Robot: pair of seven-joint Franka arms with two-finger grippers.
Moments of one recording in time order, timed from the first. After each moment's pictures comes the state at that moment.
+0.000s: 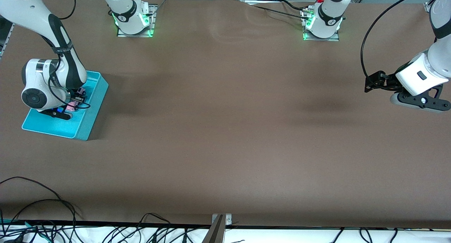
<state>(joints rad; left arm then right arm) 0.00 0.13 -0.05 -1.56 0.00 1.59 0.14 -0.09 0.45 -0.17 -2.10 -0.38 2.15 0.30</state>
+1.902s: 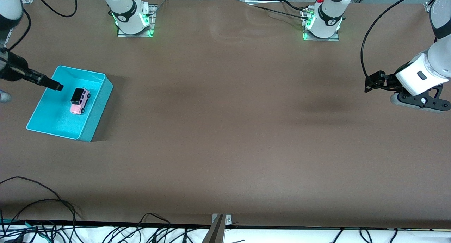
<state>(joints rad) 0.00 0.13 -0.05 -1.56 0.00 1.59 0.14 -0.09 0.04 -0.01 -1.71 0.03 1.64 0.29</state>
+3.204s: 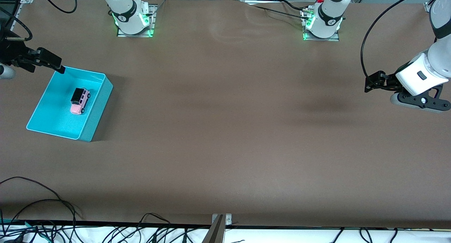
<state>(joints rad) 0.00 0.13 -0.05 -1.56 0.00 1.59 0.14 0.00 0.00 0.01 -1.58 0.03 1.54 0.05</state>
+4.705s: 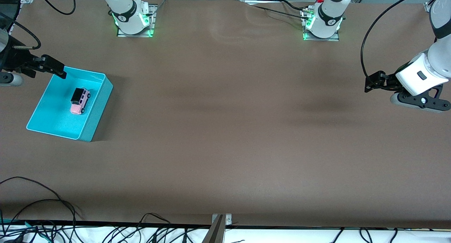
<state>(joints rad) 0.00 0.13 -0.05 -1.56 0.00 1.59 0.14 0.07 0.02 -0.06 -1.61 -0.01 1.58 0.03</state>
